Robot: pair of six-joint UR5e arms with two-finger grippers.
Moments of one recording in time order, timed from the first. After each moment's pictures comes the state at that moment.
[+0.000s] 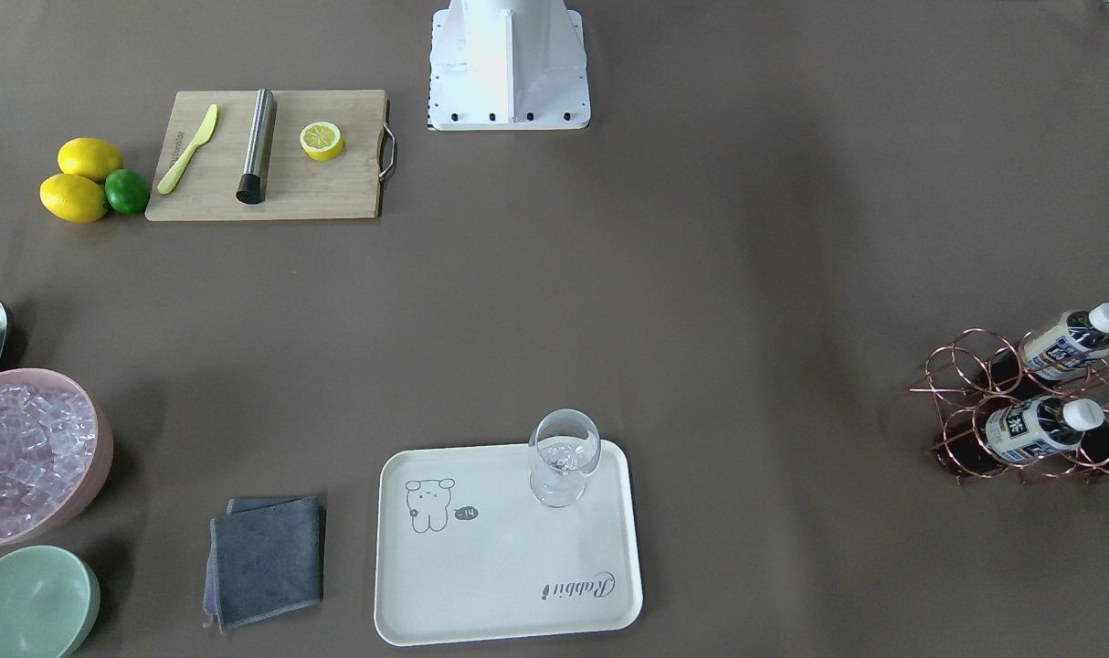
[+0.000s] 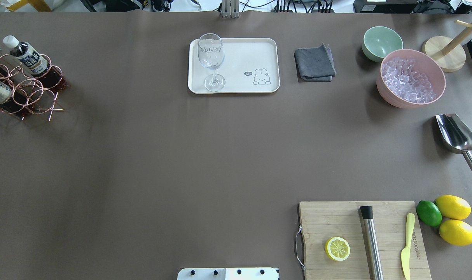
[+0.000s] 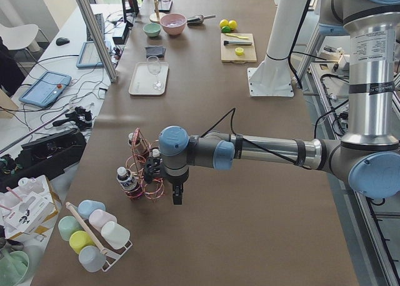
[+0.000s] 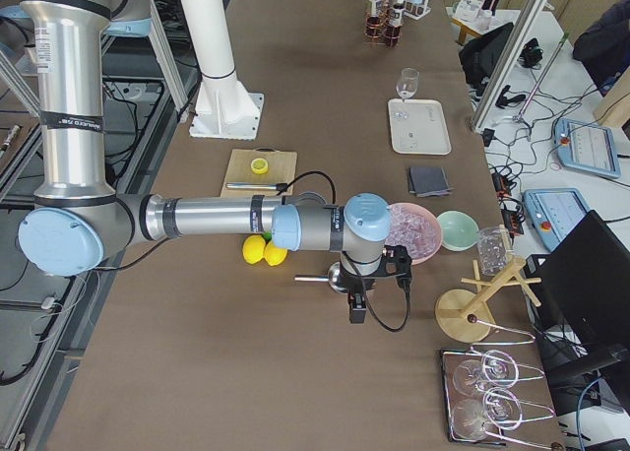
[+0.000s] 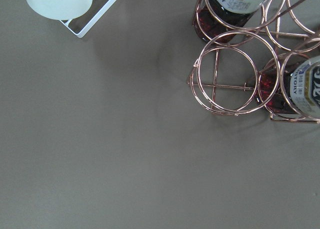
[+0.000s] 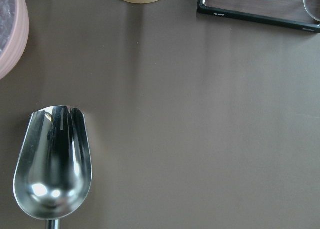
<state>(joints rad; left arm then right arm) -1.53 -1.49 -1.71 -1.62 -2.34 -0.17 1.56 -1.60 1.68 -1.63 2.26 -0.04</state>
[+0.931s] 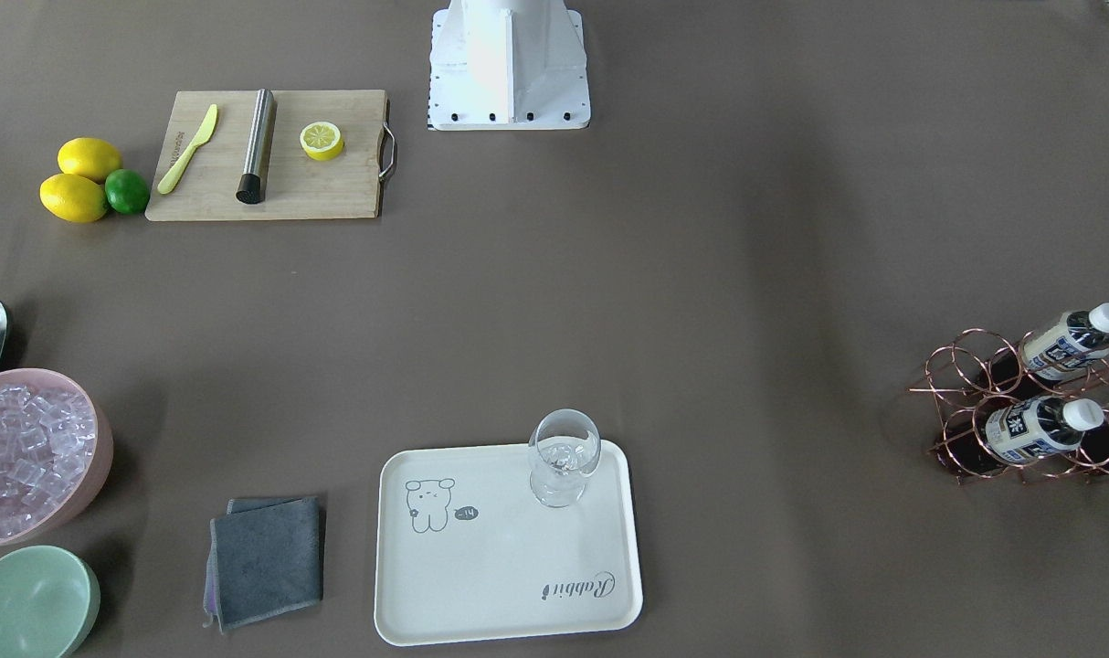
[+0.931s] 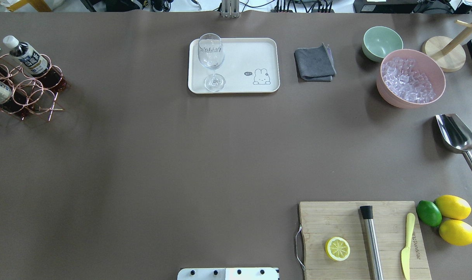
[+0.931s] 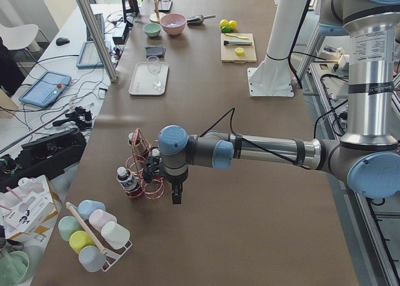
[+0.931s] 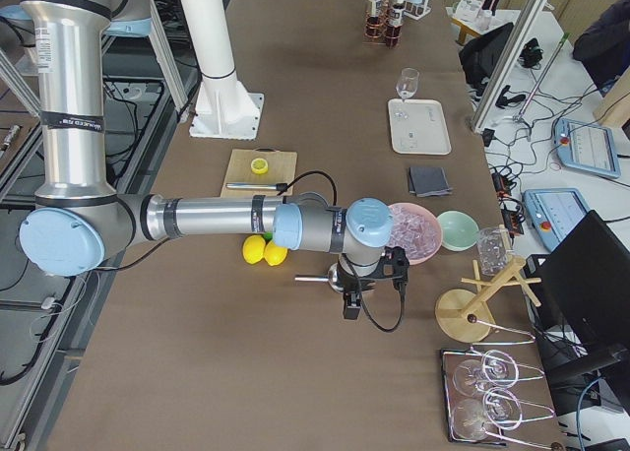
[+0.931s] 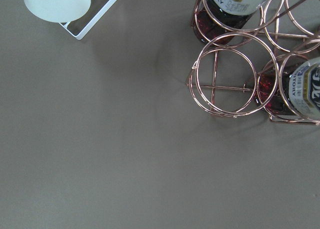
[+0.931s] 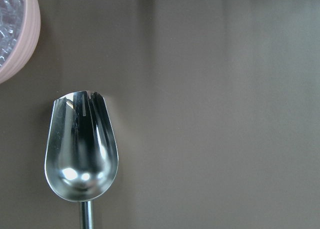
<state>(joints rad) -1.53 -1.49 -1.71 -1.62 -2.33 -0.17 1.56 -1.60 1.67 -1.69 2.33 -0.04</state>
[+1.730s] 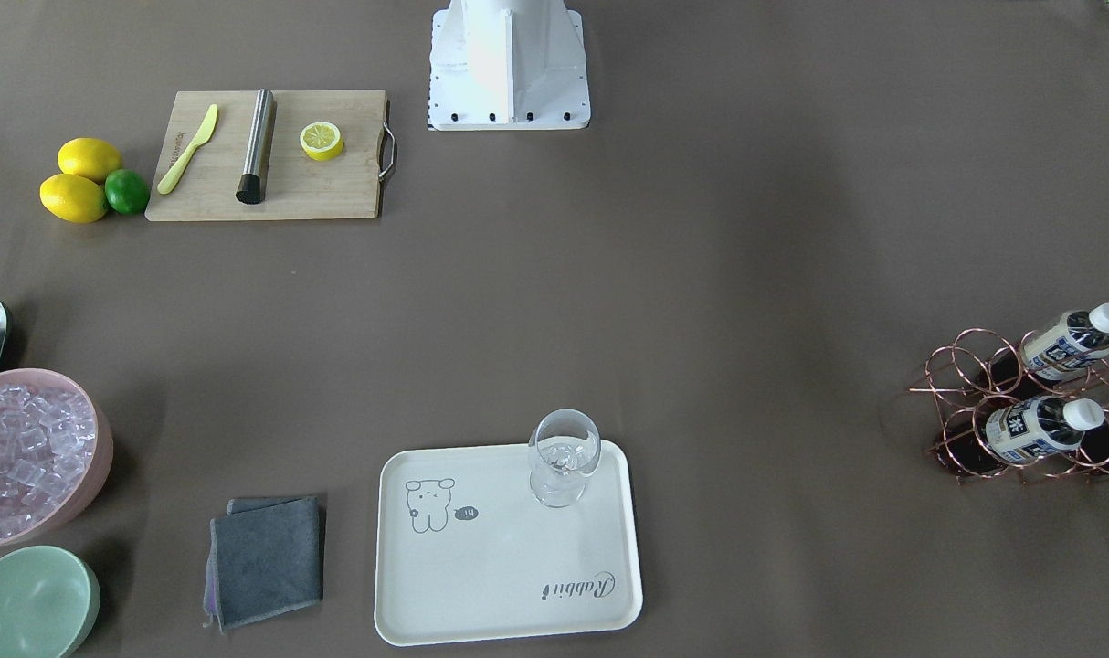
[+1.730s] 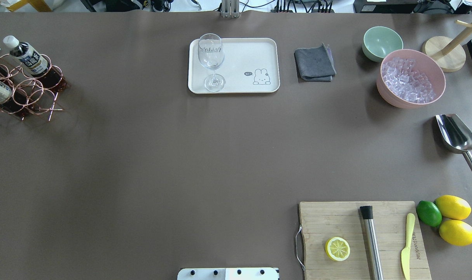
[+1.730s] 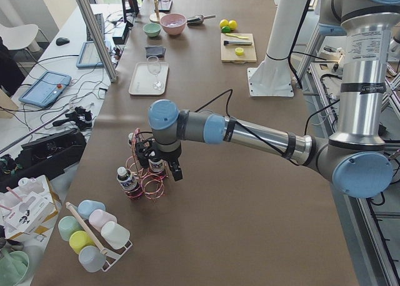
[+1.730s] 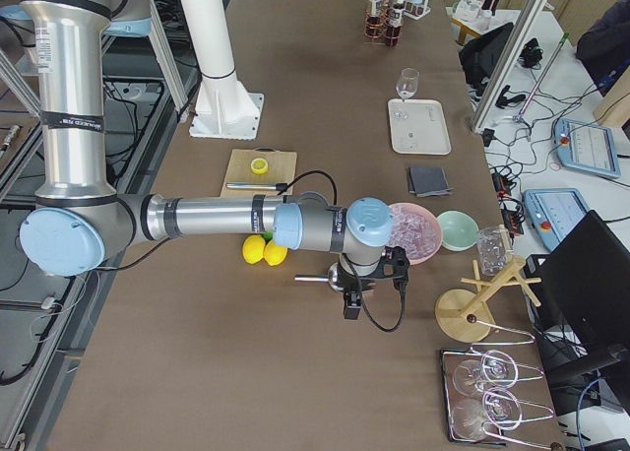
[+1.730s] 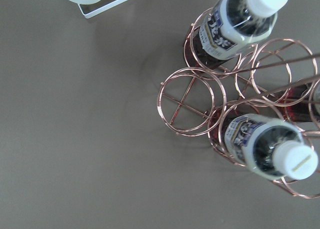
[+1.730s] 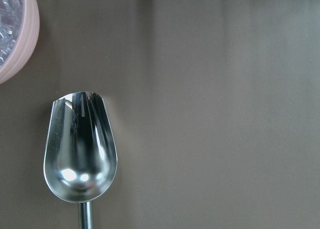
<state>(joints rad) -1.53 -1.59 -1.81 -1.42 -2.39 -0.53 1.56 -1.59 1.67 -1.69 2.33 -0.04</state>
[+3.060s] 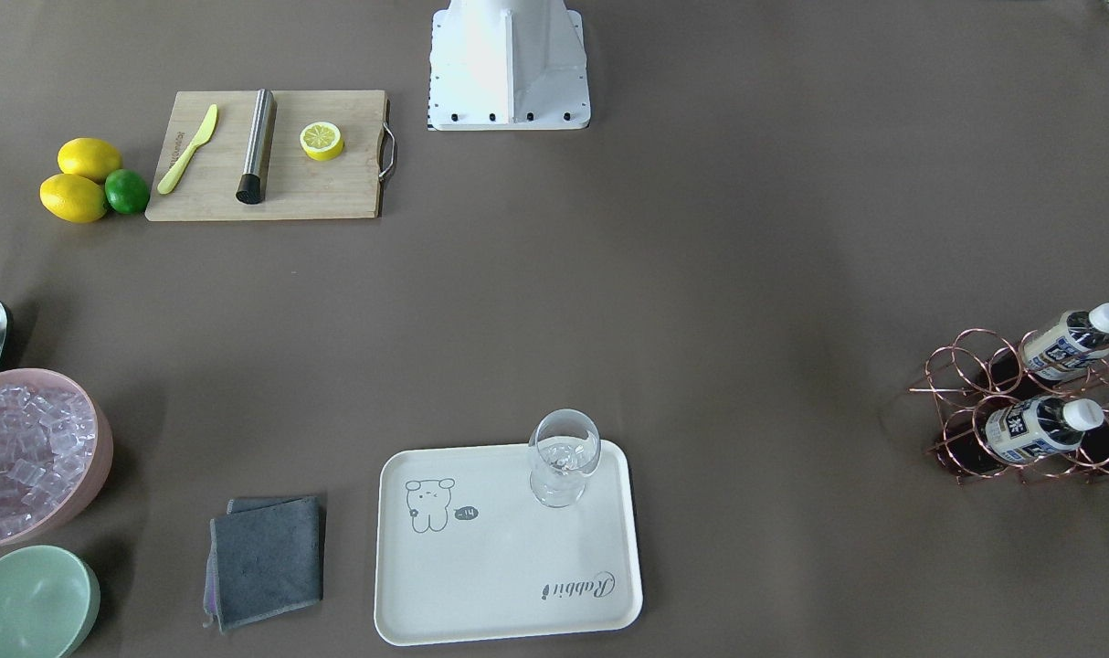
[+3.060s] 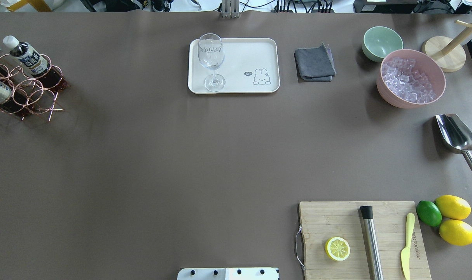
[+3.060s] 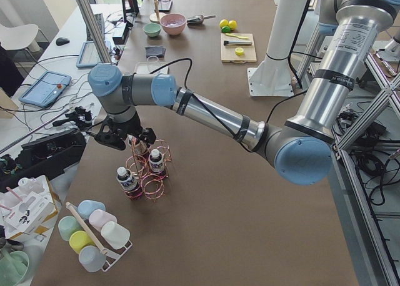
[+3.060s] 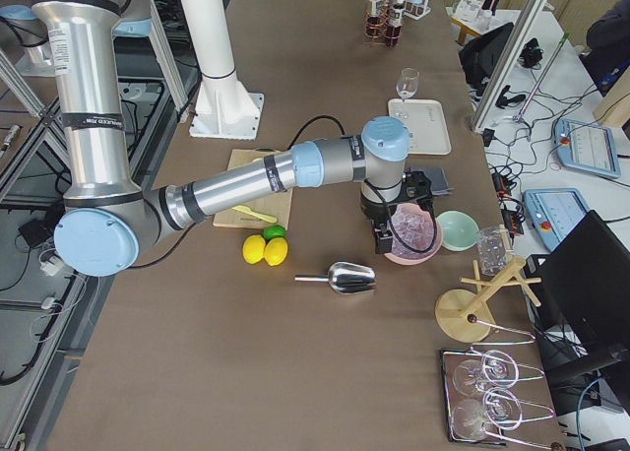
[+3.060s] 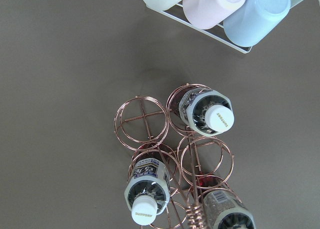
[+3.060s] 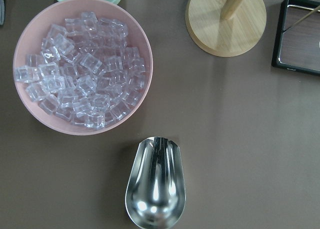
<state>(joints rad) -1.61 -1.96 -1.59 -1.15 -2.45 -1.26 1.50 -1.49 1.86 -1.75 2.32 -0.01</state>
